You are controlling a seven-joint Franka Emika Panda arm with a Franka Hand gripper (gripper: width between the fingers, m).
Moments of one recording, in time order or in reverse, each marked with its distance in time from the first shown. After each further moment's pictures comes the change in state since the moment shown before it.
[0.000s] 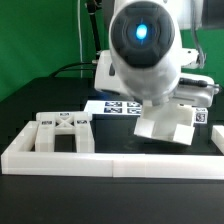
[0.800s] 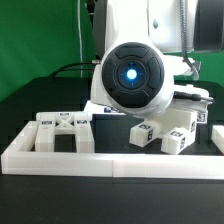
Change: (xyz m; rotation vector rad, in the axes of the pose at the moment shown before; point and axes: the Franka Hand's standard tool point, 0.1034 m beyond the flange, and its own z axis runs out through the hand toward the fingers) arm 0.006 0.007 0.004 0.001 -0.043 -0.006
